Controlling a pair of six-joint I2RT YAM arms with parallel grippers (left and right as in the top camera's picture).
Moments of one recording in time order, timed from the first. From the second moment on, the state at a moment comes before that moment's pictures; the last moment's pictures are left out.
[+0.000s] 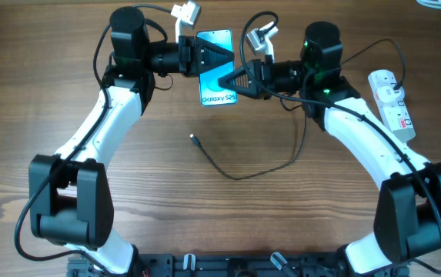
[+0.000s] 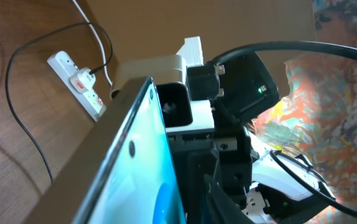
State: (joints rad) left arm -0.18 1.79 1.27 0.39 1.39 -1.01; right arm 0.30 1.71 1.16 0.30 -1.32 1.05
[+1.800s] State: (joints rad) left arm -0.13 1.80 1.26 0.55 1.42 -1.17; right arm 0.31 1.69 1.18 0.24 -1.17 1.05
